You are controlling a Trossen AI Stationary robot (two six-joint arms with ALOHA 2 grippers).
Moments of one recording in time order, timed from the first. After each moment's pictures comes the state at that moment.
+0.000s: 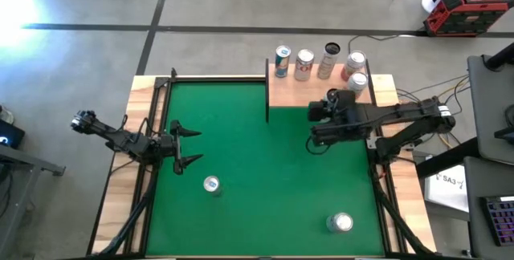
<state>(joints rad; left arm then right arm) -0.43 0.08 0.02 0.06 -0.59 0.01 0.11 1.42 1.42 -1.57 0.92 1.74</state>
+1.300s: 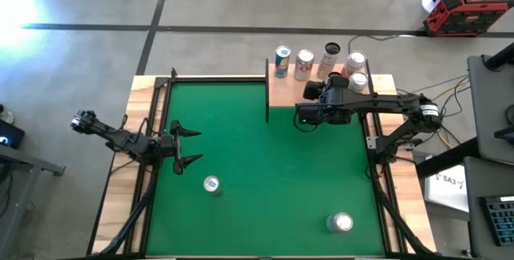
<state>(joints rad) -0.43 0.08 0.02 0.06 -0.59 0.01 -0.14 1.55 1.42 -1.55 1.03 1.81</state>
